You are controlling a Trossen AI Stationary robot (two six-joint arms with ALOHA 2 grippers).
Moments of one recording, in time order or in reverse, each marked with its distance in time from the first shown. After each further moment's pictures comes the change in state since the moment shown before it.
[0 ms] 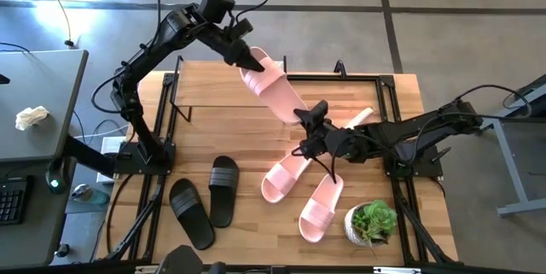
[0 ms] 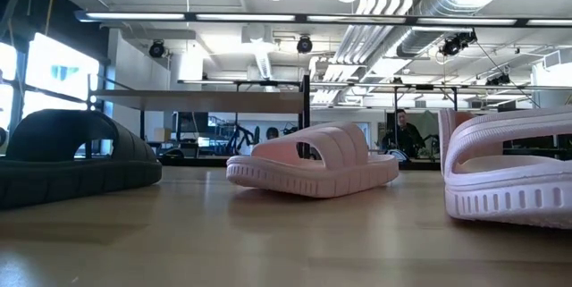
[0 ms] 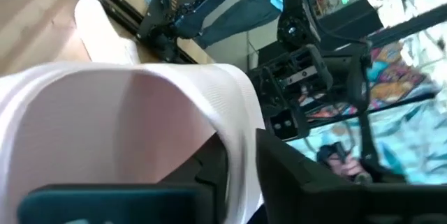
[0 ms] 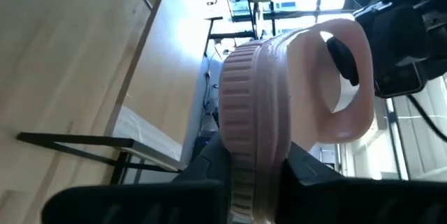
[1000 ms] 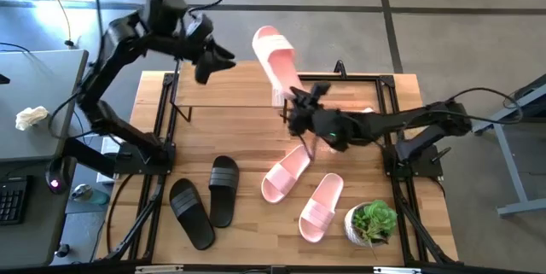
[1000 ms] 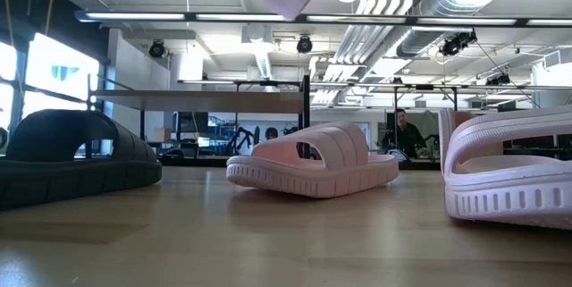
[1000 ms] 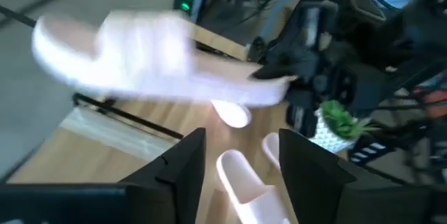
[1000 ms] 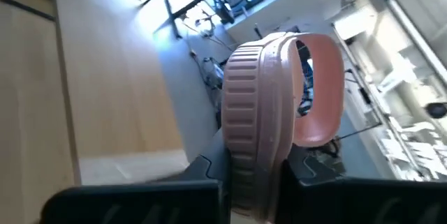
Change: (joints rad) left arm -0.095 -0.280 0.000 -0.141 -0.576 0.262; right arm -0.137 0.124 0.097 0.158 0.060 0.357
